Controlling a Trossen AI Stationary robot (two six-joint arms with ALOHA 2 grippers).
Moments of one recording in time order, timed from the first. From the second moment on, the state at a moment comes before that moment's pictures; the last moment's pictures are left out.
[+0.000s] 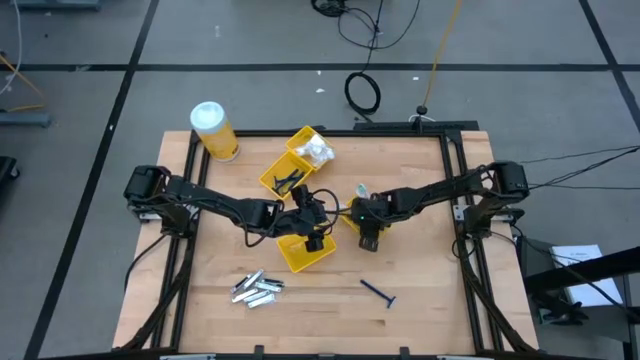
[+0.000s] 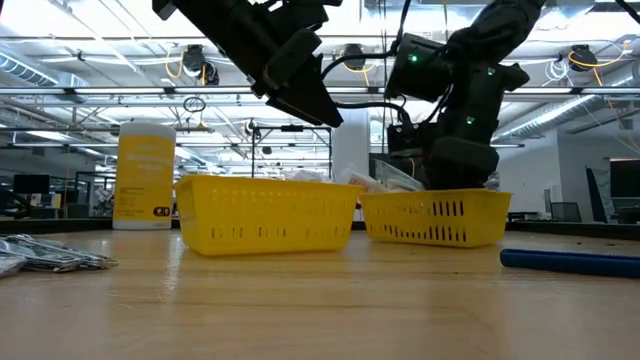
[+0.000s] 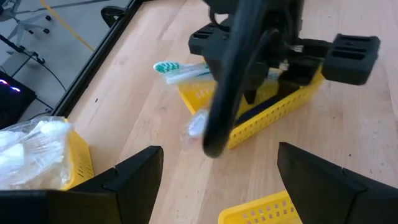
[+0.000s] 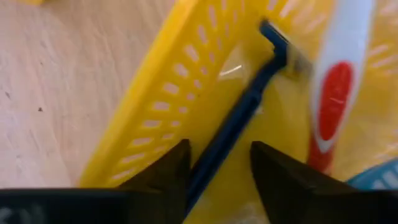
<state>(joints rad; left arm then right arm) -0.15 1.69 1.10 -0.10 -0.48 -0.06 -0.03 1.71 0.75 -0.46 0.03 0.25</state>
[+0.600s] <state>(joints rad) -0.15 1.69 1.10 -0.10 -0.48 -0.06 -0.04 1.64 0.75 -0.41 0.00 0.18</state>
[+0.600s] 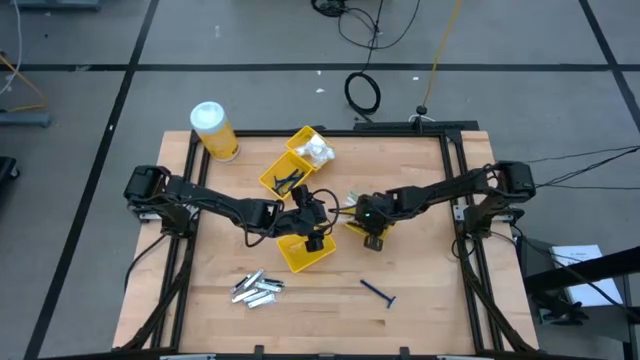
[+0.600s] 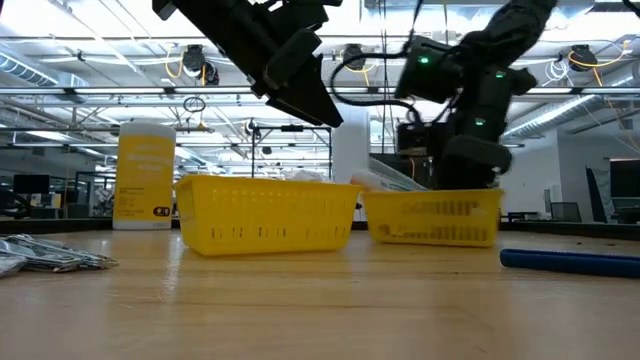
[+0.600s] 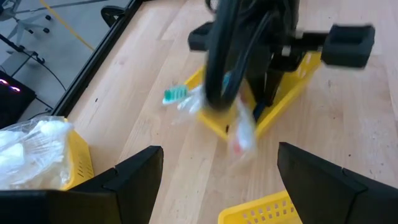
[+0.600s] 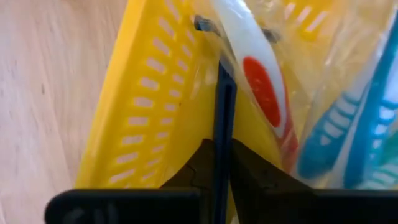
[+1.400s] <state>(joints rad) -0.15 1.69 1.10 -0.10 -0.48 -0.07 -0.04 1.29 0.75 -0.37 -0.27 0.23</state>
